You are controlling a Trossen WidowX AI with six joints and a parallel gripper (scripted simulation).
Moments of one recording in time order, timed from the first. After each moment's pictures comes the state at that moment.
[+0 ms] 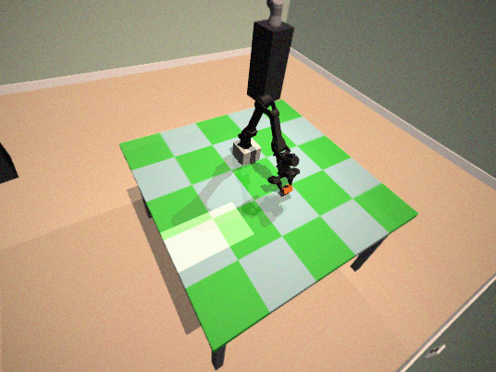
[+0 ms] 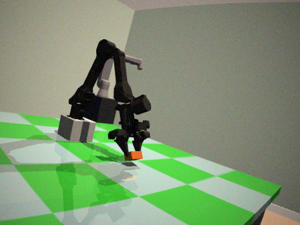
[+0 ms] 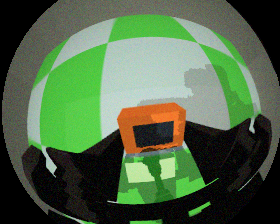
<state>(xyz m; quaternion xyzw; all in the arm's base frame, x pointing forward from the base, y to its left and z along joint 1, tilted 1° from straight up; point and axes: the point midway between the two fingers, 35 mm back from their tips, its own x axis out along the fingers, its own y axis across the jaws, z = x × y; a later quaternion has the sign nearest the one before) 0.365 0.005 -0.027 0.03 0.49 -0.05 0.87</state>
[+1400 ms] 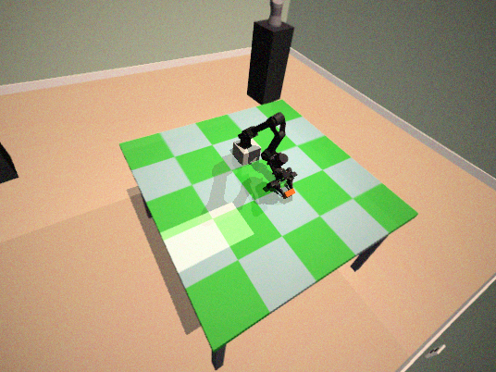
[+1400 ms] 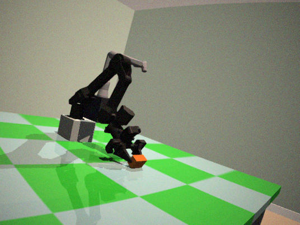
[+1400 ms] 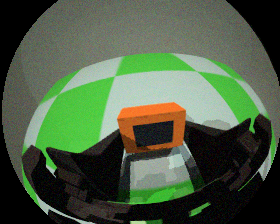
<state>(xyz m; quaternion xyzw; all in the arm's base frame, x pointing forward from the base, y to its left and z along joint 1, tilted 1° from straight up) 0.374 0.006 -0.057 0.02 0.25 -0.06 0.97</state>
